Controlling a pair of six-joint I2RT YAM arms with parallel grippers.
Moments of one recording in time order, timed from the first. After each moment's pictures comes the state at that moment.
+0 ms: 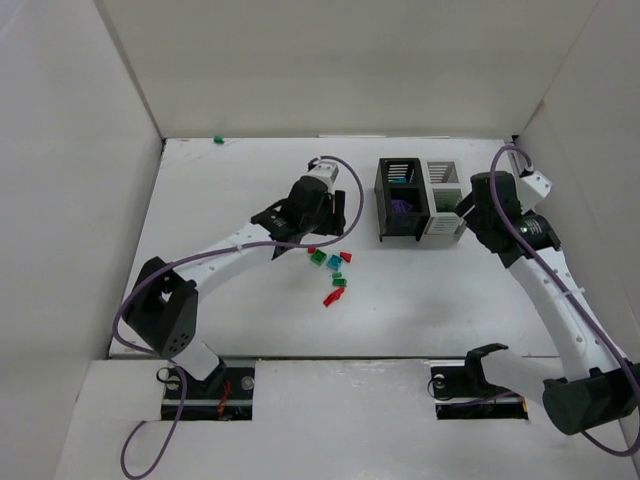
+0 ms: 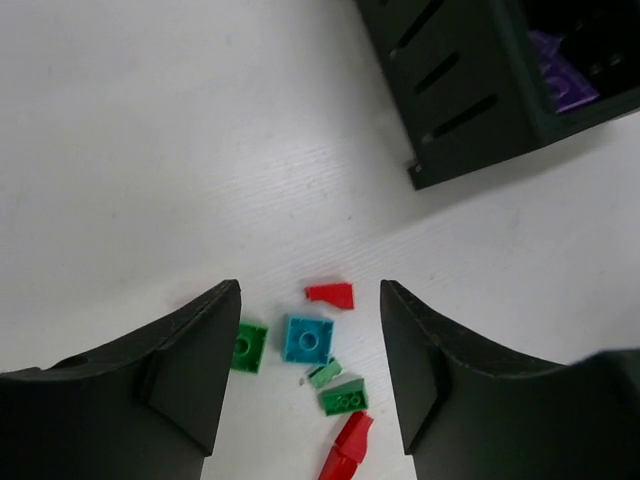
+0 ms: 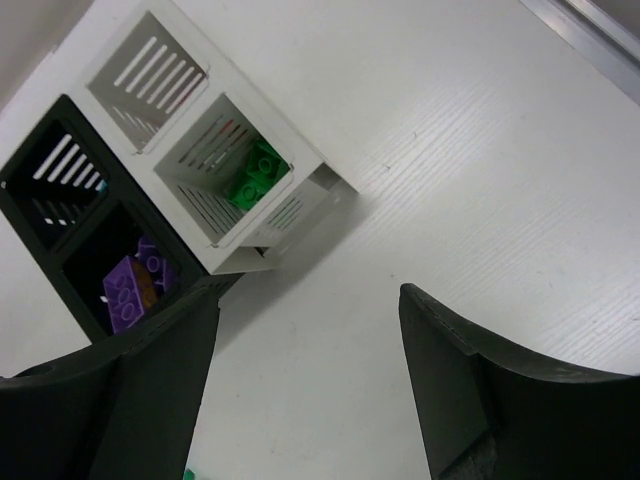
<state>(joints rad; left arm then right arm) -0.71 1.56 1.19 -0.20 -0.11 -0.38 0.26 1.09 1.18 -0.85 0.62 0.86</state>
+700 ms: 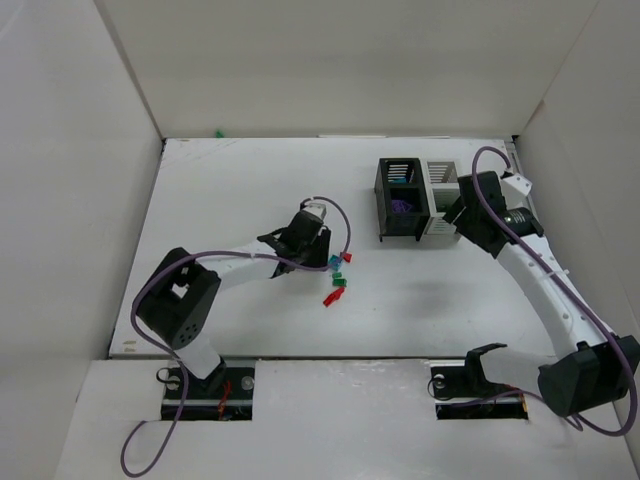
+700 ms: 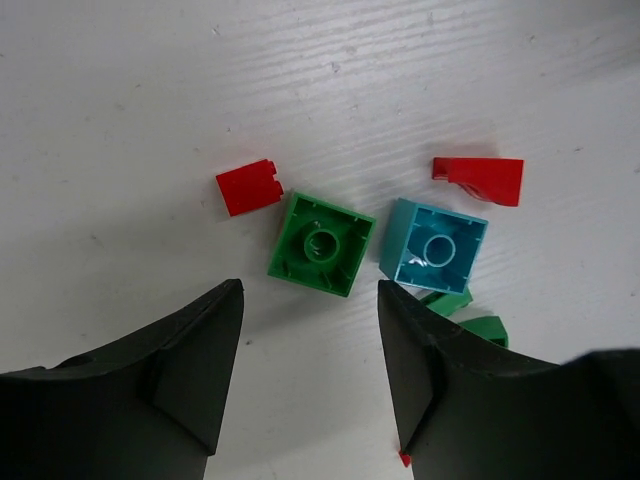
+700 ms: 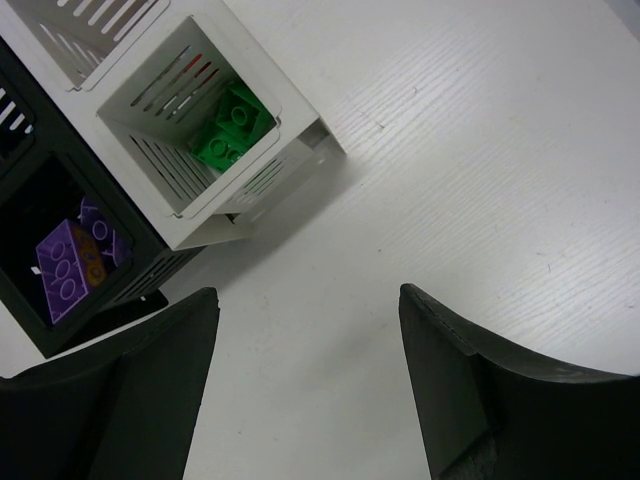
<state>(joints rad) -0.70 1.60 0.89 -0.15 -0.14 -0.44 0.26 1.18 1.14 -0.85 0.54 0.83</state>
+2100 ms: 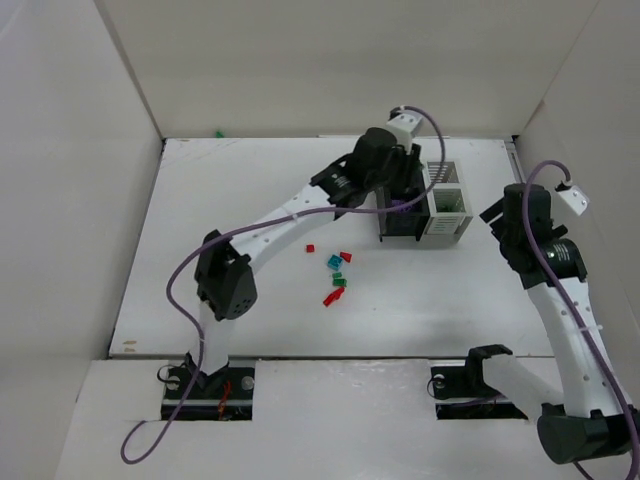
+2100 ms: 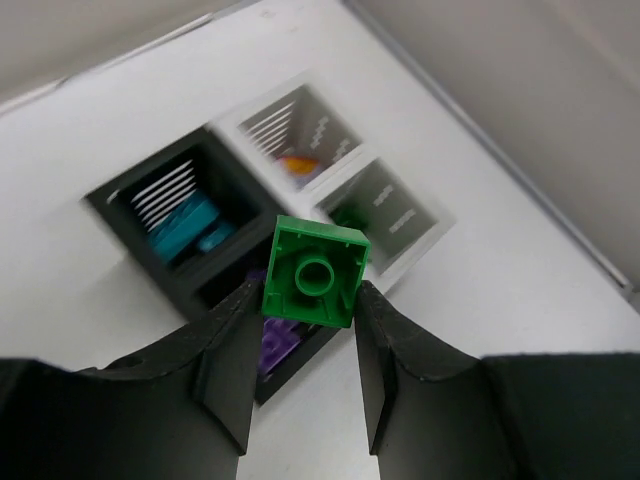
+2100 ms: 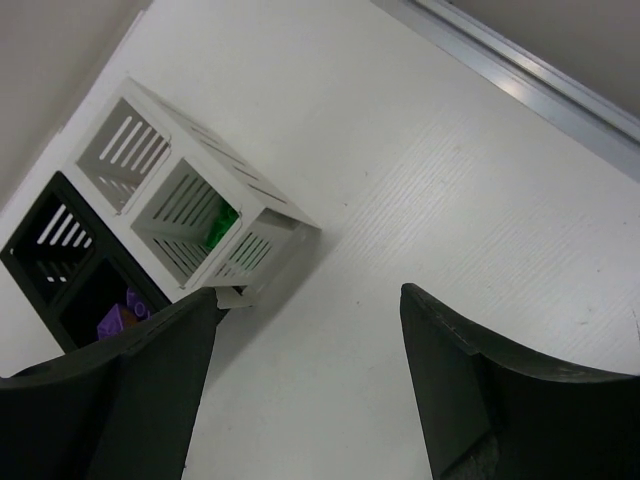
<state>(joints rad) -0.84 1.93 1.84 -0.26 -0.05 -0.27 0.12 0.95 1.13 -0.86 0.61 0.82</state>
